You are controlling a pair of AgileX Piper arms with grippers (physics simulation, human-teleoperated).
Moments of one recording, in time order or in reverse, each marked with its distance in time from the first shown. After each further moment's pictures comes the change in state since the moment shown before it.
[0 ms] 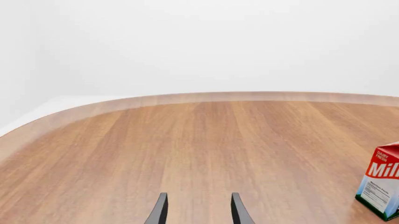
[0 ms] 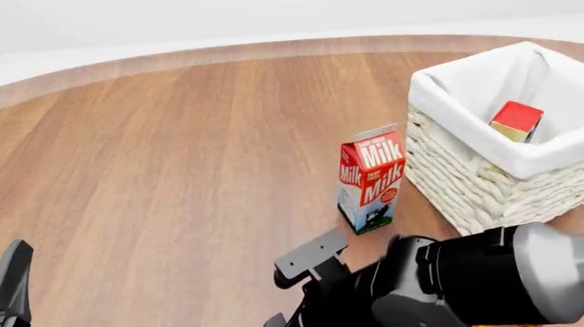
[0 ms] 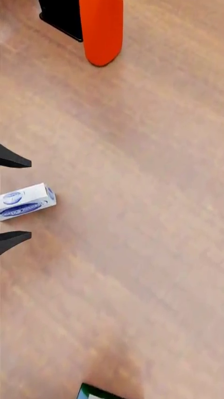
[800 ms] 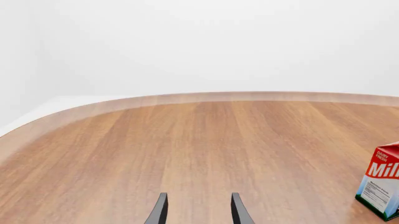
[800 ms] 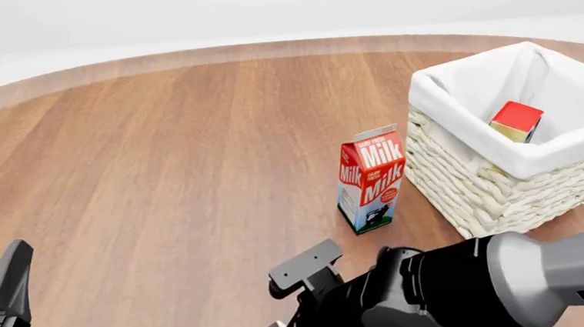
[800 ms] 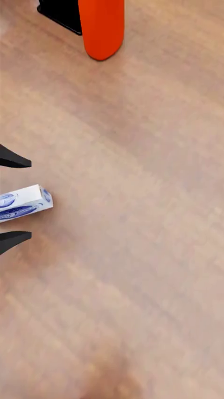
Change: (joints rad) left arm 0.000 0.000 0.000 0.000 0.000; right arm 0.018 0.055 0.001 -0.039 0.014
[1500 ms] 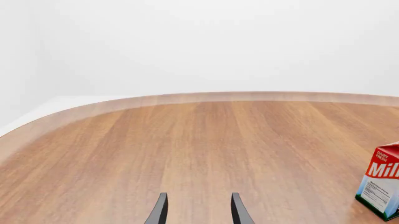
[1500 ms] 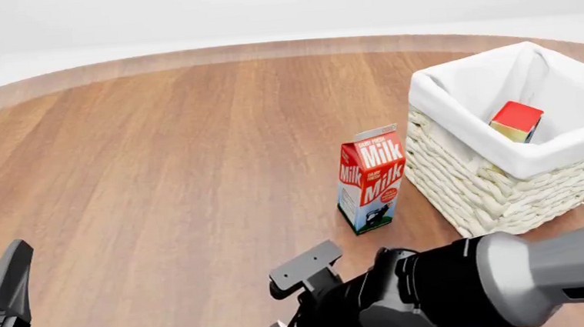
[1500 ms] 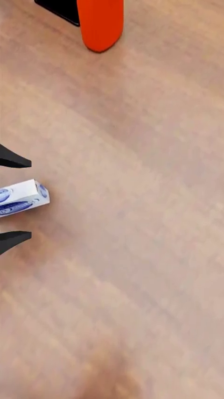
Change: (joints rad) left arm 0.000 0.000 0.000 0.000 0.000; right arm -0.011 0.025 0.002 -0.017 -0.015
